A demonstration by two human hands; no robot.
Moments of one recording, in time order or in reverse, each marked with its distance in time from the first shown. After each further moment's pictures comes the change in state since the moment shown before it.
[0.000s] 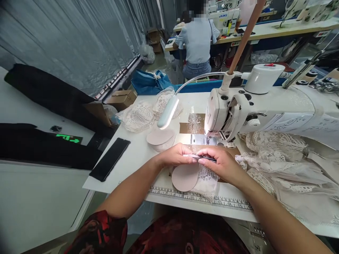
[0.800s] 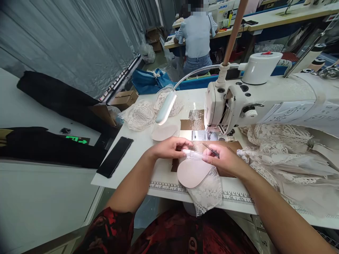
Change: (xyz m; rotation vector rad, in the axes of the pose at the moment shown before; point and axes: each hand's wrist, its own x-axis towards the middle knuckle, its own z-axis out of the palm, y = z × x) left_hand -0.015 0.006 -0.024 0.316 0.027 0.037; right_hand -0.002 0.015 0.000 0.155 -0.063 0.099
